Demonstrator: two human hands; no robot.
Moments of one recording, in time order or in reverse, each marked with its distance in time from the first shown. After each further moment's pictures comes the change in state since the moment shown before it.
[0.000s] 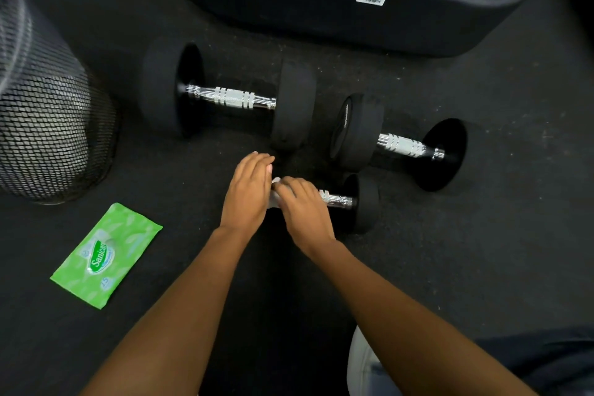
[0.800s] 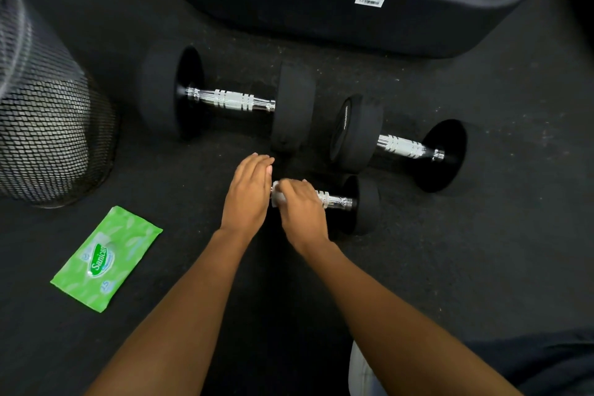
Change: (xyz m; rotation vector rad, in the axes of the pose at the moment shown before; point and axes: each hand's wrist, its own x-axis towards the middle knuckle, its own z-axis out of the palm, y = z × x) left_hand 0.002 -0.004 0.005 -0.040 0.018 -0.024; right_hand 0.006 -0.010 0.002 0.143 0.075 0.137
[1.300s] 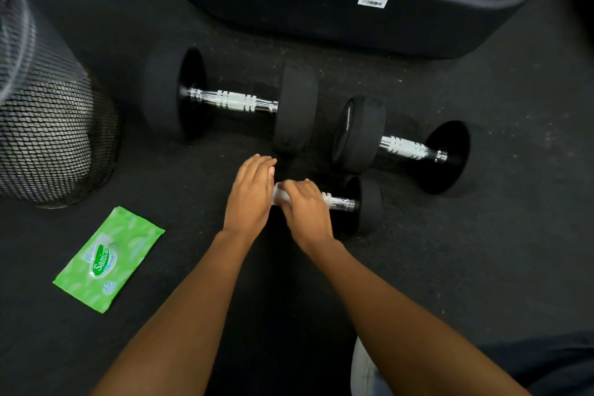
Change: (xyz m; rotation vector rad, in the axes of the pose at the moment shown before) left_hand 0.000 0.002 -0.001 0.013 0.002 0.005; right_hand 0.004 0.006 -0.002 -0.033 0.027 -0.049
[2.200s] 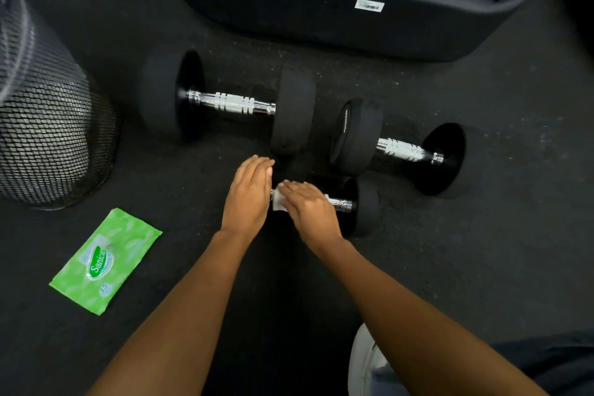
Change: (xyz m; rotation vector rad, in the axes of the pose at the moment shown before) left_hand 0.002 0.001 -0.001 0.021 0.003 -0.003; right_hand -0.001 0.015 -0.005 -0.072 0.070 -0.172
